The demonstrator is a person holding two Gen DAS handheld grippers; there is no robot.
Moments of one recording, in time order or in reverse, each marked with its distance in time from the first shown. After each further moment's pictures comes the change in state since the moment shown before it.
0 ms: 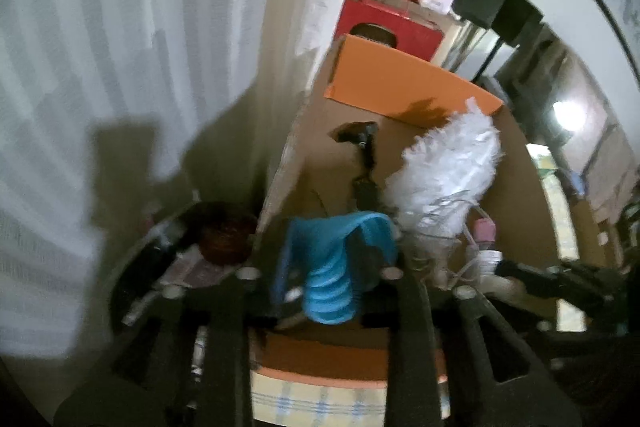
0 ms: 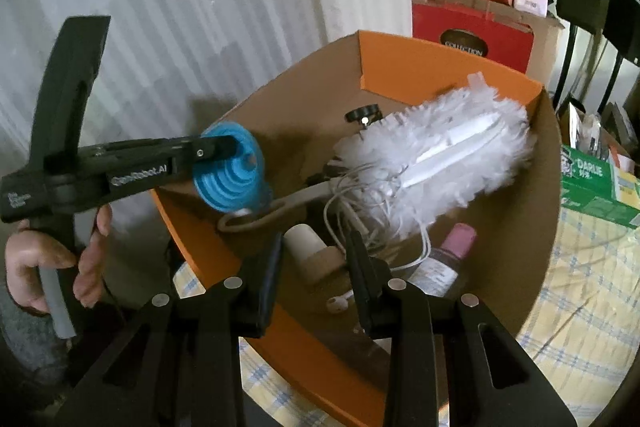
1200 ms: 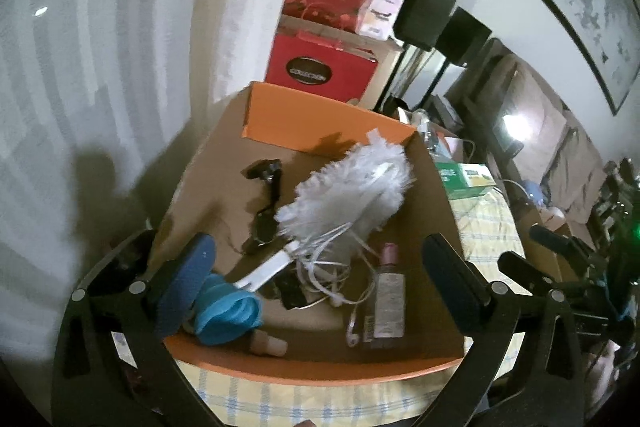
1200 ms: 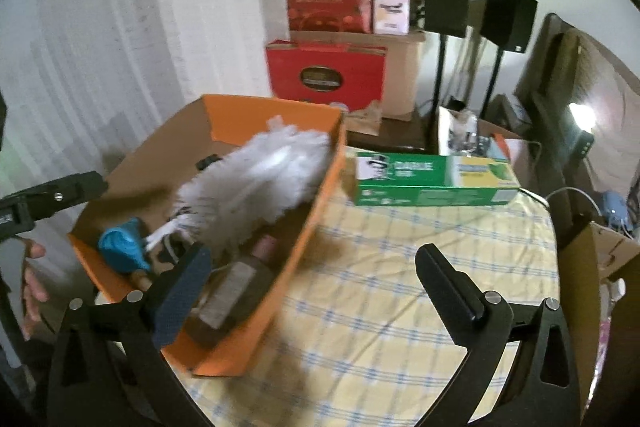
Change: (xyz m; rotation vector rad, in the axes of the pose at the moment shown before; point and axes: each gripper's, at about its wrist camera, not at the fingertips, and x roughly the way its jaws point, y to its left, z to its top) left arm -0.038 -0.072 0.008 0.058 -0.100 -0.120; right arm -0.098 -0.089 -0.017 0.157 -0.151 -0.353
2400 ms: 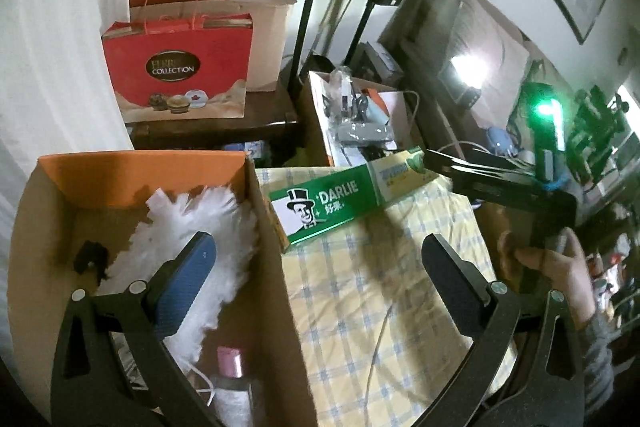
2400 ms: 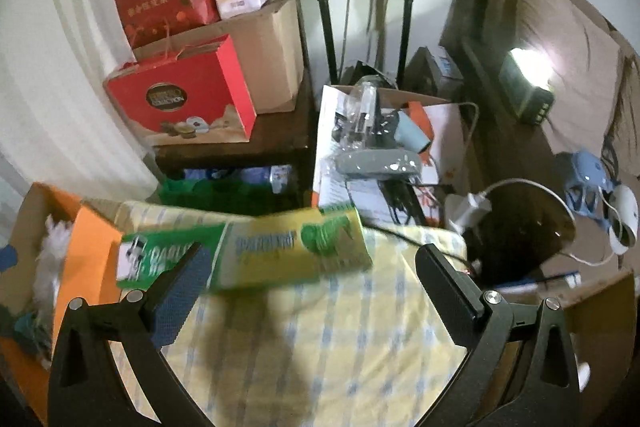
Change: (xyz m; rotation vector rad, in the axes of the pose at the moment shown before) left arm 0.127 -0.167 0.065 0.203 0.174 -0.122; right arm 0.107 -0.226 0.075 0.209 0.114 -0.140
